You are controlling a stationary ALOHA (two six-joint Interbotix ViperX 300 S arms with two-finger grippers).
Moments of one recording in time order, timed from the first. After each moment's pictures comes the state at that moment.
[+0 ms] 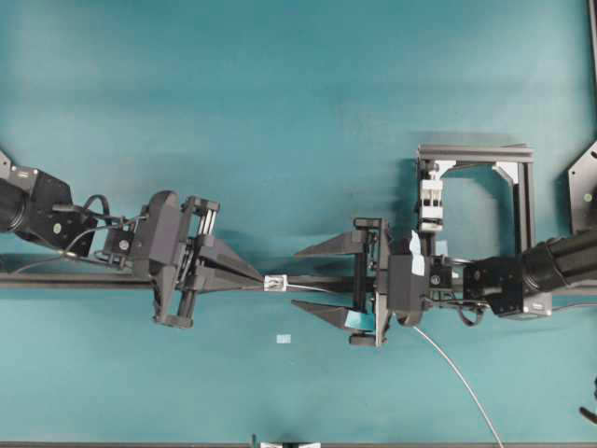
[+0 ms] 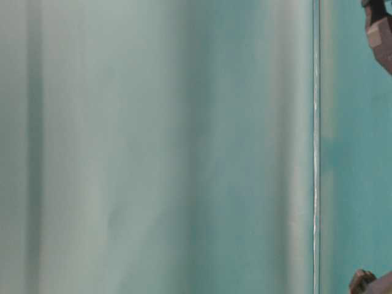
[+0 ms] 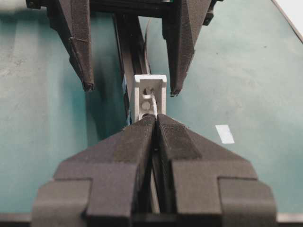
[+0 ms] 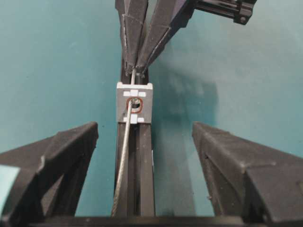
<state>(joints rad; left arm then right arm) -0.27 0.27 0.94 -0.06 -0.96 -0.11 0.42 0.44 0.78 0.55 -1.09 -0.05</state>
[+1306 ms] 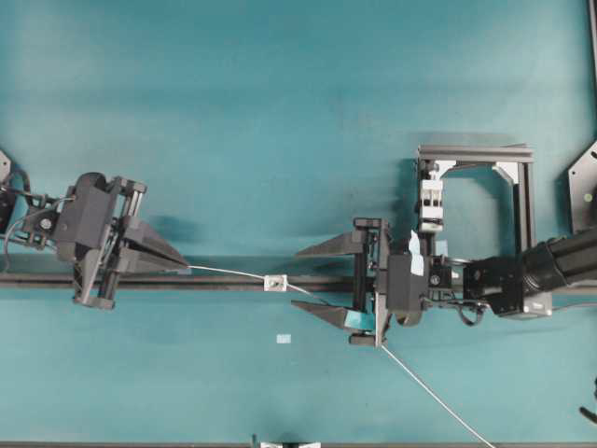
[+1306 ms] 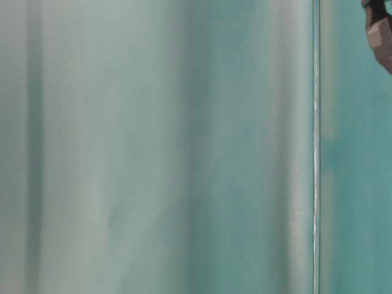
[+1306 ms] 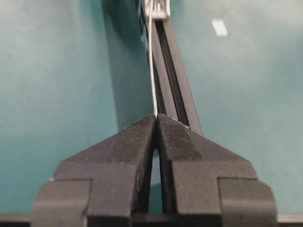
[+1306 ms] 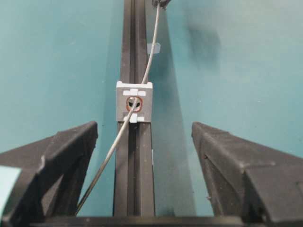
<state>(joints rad) -0.29 -0.02 1.23 -0.06 -0.78 -0.09 0.42 0.44 0.78 0.55 -1.08 -0.05</state>
